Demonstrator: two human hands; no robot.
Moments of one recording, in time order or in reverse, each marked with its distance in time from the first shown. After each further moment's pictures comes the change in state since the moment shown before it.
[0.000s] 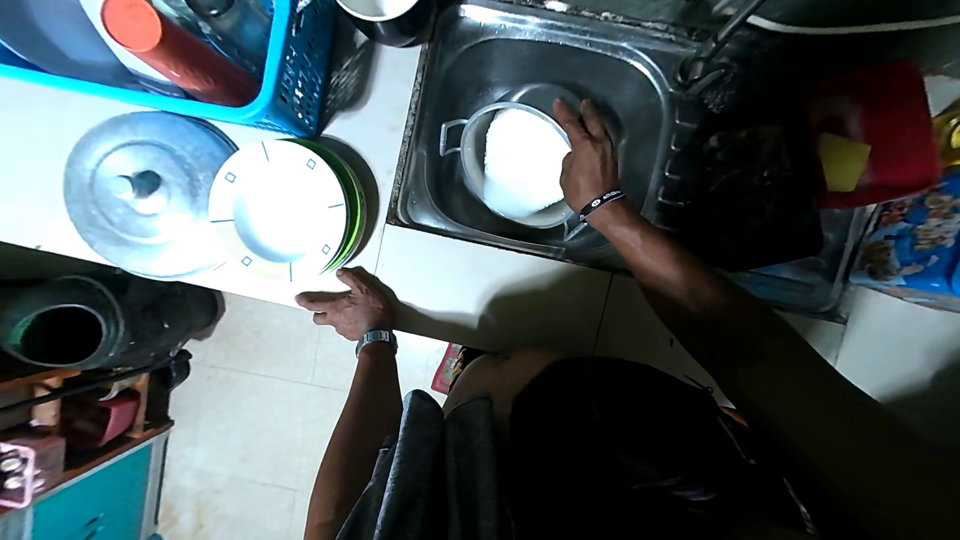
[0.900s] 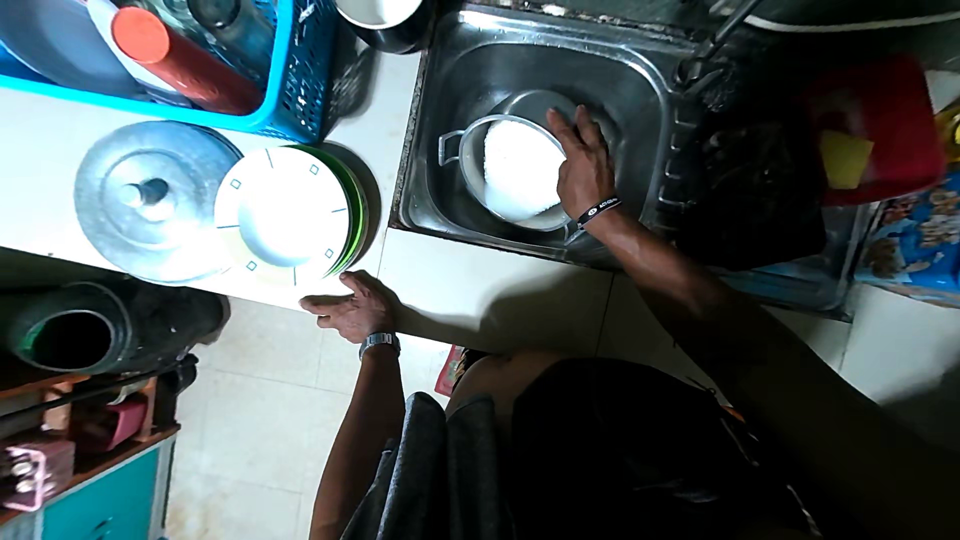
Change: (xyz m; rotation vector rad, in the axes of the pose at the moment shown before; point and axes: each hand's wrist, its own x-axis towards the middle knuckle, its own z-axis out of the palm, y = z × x) left_hand -0.001 0.001 -0.001 -0.008 0.003 -0.003; right_hand -0.008 -0.002 0.005 -0.004 -0.006 -0.003
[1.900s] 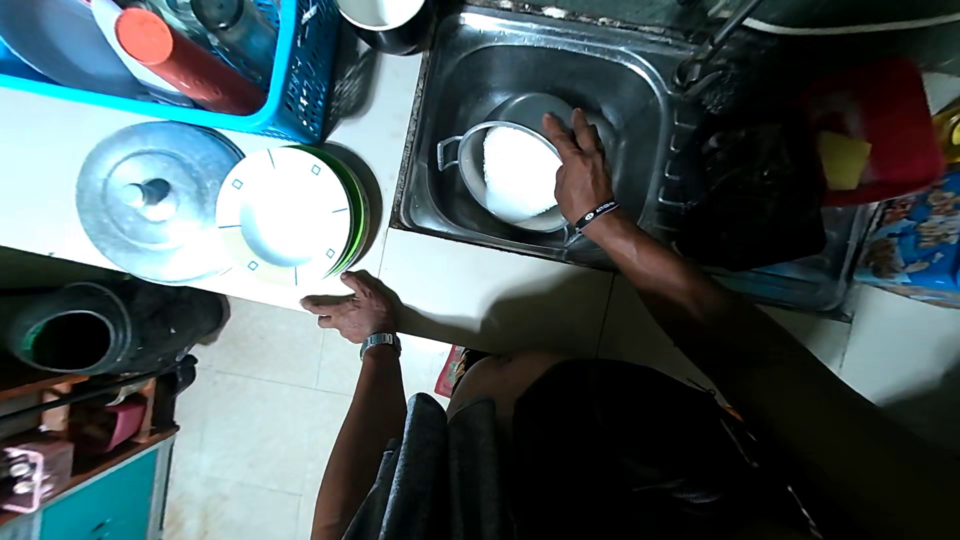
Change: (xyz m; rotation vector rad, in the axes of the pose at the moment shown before) left_hand 0.000 -0.002 -0.001 0.001 -0.008 0.014; right_hand -0.006 -0.005 0.000 -0.027 -0.008 -0.031
